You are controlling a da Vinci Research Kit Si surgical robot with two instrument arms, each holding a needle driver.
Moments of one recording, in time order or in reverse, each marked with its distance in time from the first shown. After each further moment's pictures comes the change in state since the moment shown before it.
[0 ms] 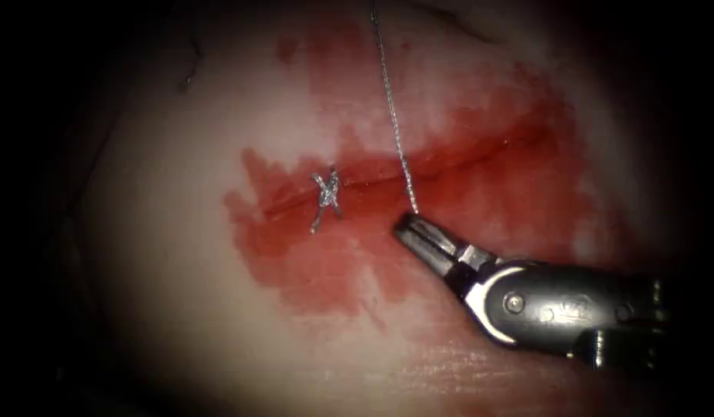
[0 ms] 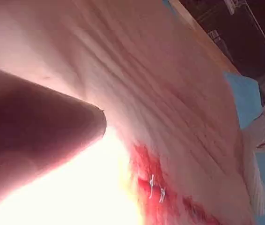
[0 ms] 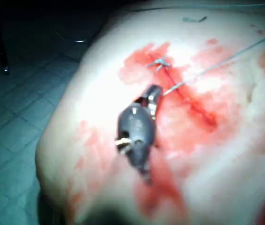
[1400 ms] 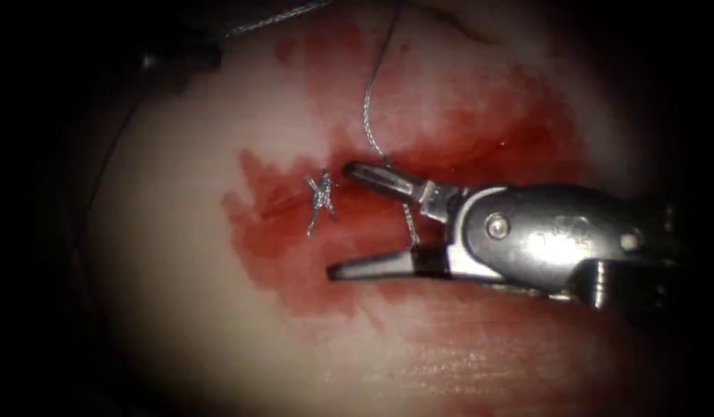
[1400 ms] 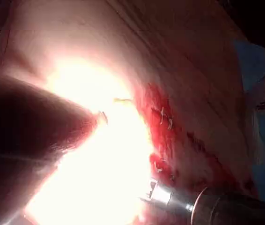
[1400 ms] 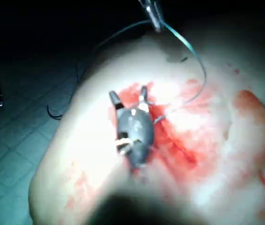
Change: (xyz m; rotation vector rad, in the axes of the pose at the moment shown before) right arm 0.008 0.004 0.005 0.380 -0.028 0.138; left arm -0.010 0.023 -0.023 -0.290 0.079 0.007
